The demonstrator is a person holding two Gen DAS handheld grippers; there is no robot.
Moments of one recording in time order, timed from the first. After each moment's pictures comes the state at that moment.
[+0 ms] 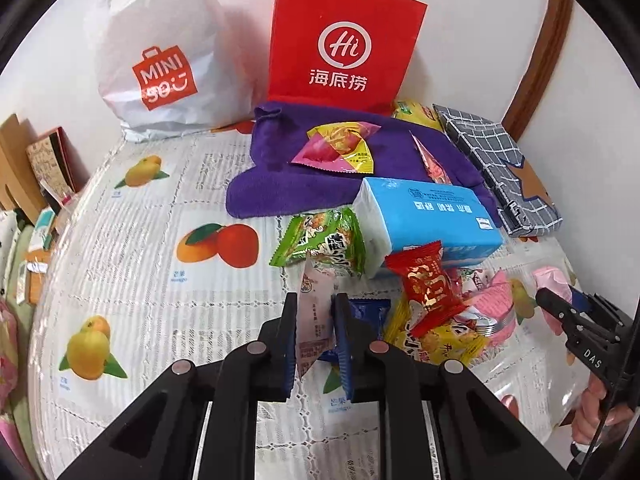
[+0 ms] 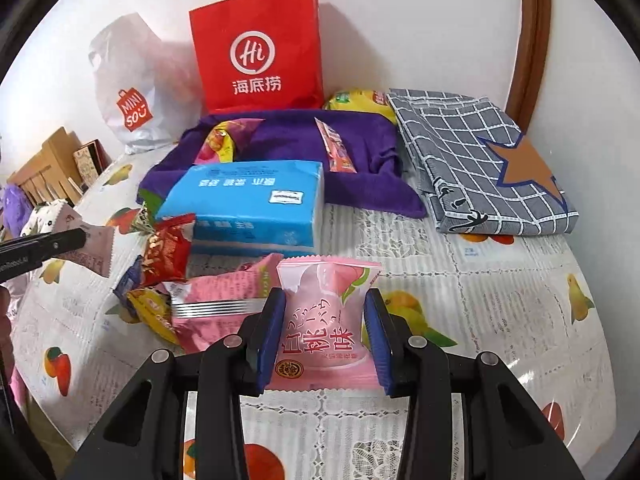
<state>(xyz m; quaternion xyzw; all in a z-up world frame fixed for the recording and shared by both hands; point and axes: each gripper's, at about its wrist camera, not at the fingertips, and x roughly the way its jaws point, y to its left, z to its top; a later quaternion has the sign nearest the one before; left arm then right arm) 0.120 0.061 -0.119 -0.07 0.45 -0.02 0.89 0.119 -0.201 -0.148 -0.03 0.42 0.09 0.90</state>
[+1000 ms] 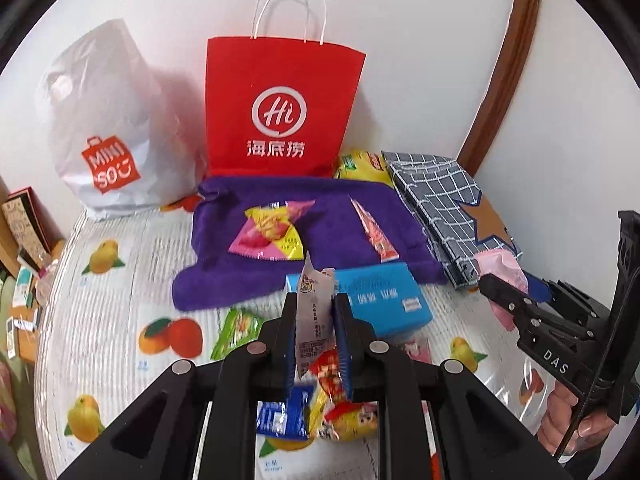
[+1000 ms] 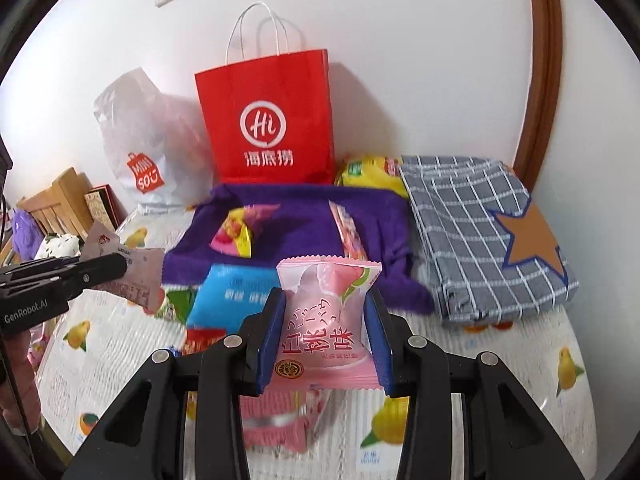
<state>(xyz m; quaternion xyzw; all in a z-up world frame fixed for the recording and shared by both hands) 0.166 0.013 -0.045 -0.05 0.40 -0.07 0.91 0.170 -0.185 -0.073 -0.01 0.36 0.10 0.93</state>
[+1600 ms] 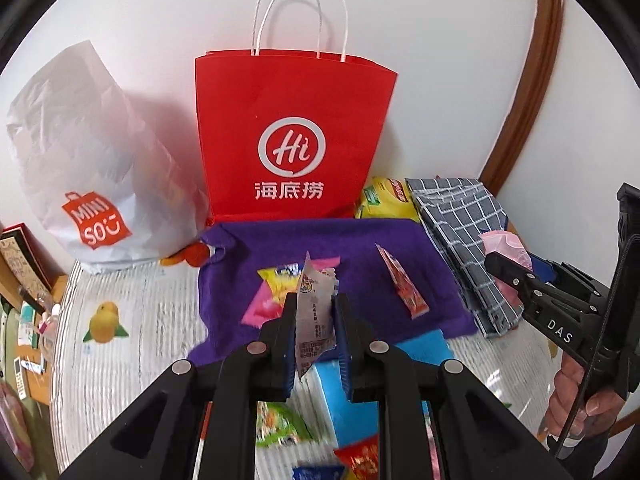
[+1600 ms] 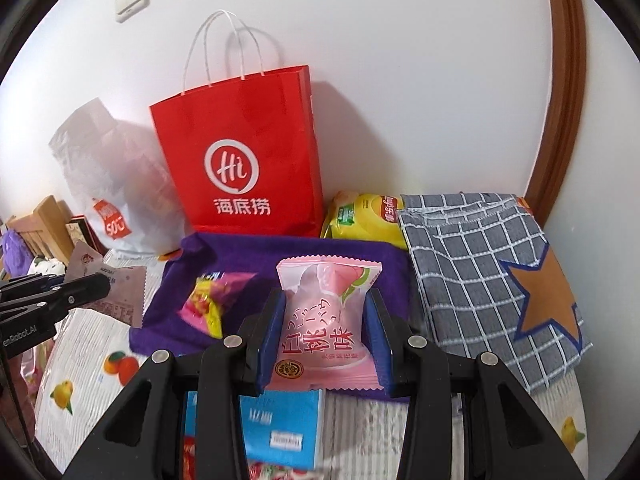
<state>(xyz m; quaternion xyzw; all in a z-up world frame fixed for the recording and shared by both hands) 0.259 0.027 -0.034 -0.04 0.40 -0.06 0.91 0.279 -0.182 -0.063 -0.01 0.36 0.09 0.93</state>
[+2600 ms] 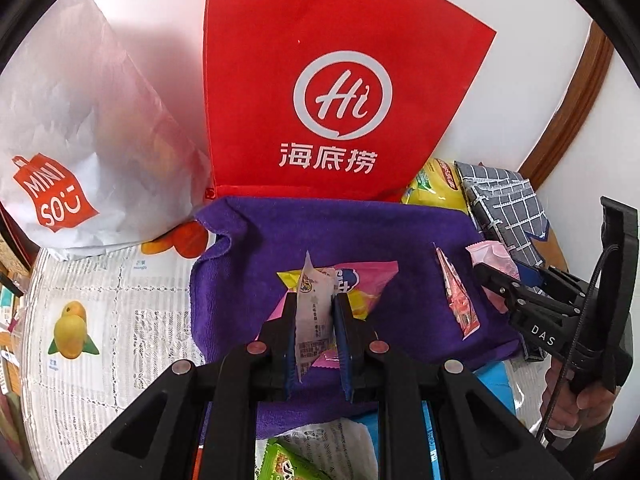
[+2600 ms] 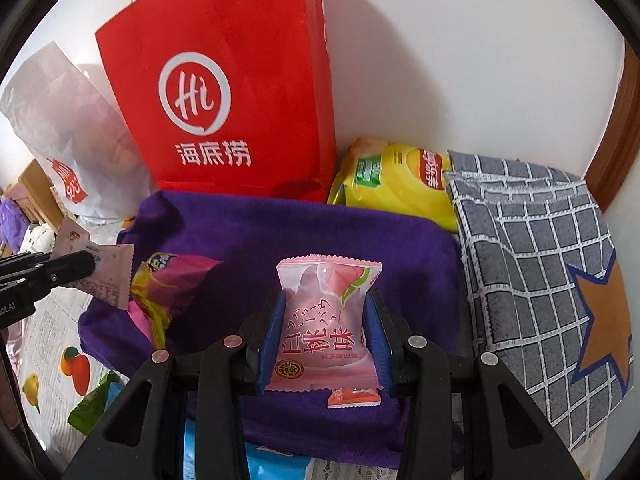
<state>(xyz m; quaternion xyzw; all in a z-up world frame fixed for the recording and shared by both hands) 0.334 0.054 -0.101 -0.07 0.46 -0.05 0.89 0.376 -0.163 -0.145 -0.04 0.44 0.12 0.89</state>
